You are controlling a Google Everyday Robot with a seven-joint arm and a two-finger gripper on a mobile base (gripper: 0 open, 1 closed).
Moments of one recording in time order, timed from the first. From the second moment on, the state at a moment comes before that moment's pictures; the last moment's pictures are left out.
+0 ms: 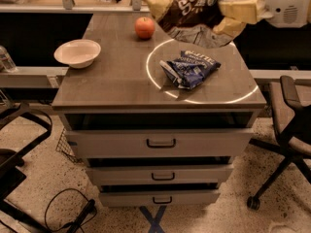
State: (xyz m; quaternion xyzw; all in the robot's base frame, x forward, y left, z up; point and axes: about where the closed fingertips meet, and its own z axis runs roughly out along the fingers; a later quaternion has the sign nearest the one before) arm 0.594 -0.156 1.067 -0.48 0.63 0.15 0.59
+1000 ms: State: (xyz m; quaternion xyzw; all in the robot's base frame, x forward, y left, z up) arm 0.633 -0.051 1.030 -0.55 0.59 0.18 0.57
